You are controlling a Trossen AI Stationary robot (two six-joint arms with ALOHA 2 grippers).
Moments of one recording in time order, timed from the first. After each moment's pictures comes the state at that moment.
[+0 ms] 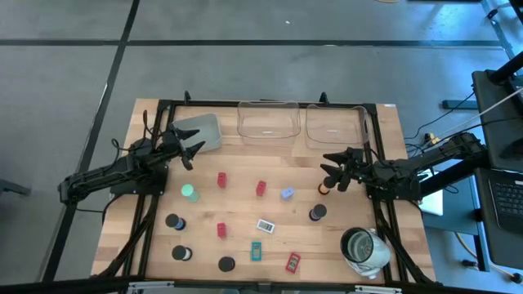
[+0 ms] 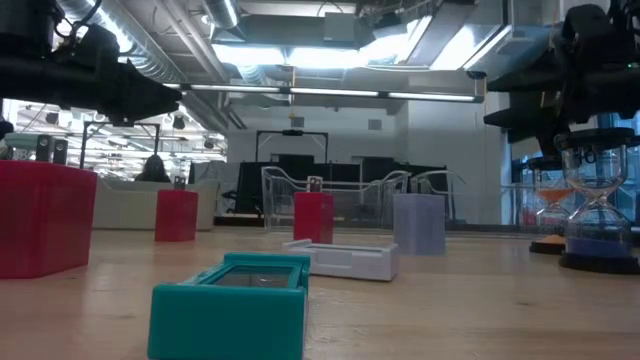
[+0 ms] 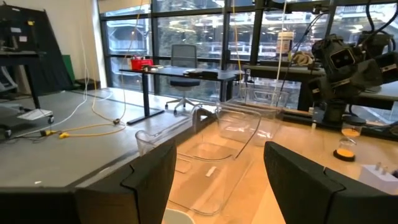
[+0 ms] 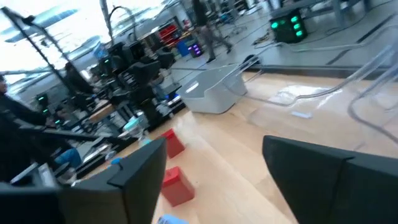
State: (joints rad) left arm 0.38 0.00 0.01 0.05 -0.17 -0.04; right arm 0.35 0.49 0.02 0.42 0.69 0.56
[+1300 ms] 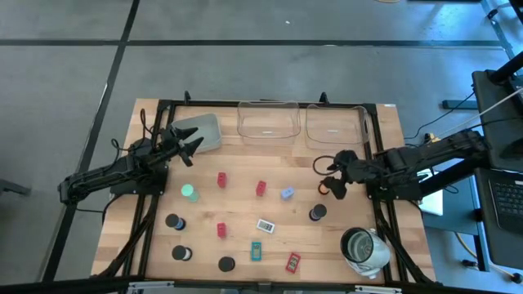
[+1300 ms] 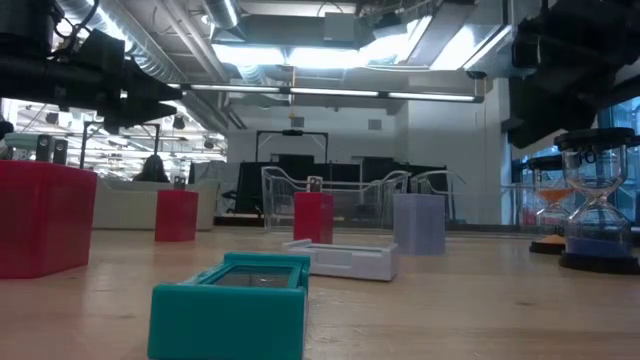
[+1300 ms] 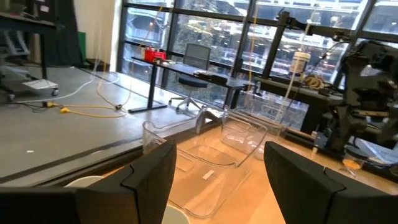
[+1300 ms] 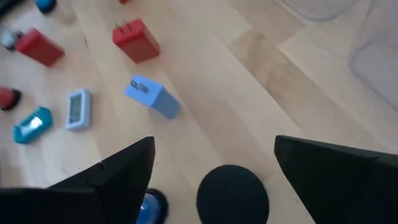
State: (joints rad) left arm 0.38 0.00 0.01 0.05 -0.25 -0.22; right arm 0.28 0.80 0.56 -0.62 0.30 0.77
